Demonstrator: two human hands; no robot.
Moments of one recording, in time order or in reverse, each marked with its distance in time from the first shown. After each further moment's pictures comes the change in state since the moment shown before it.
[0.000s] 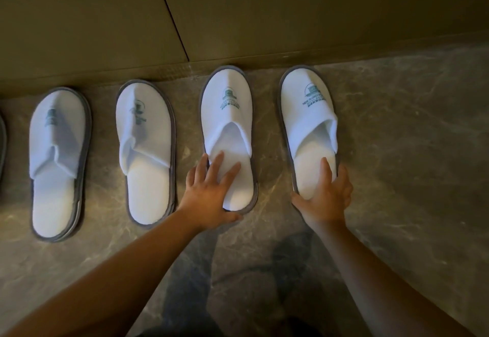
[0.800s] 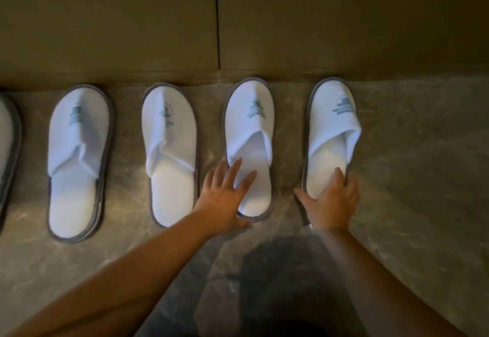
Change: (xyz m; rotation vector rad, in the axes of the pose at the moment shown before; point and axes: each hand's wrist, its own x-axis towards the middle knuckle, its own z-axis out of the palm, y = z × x) left_hand -0.009 -0.020 -0.012 -0.027 -0.008 0.095; right_hand -0.018 -0.050 -0.007 0.022 0.123 0.097
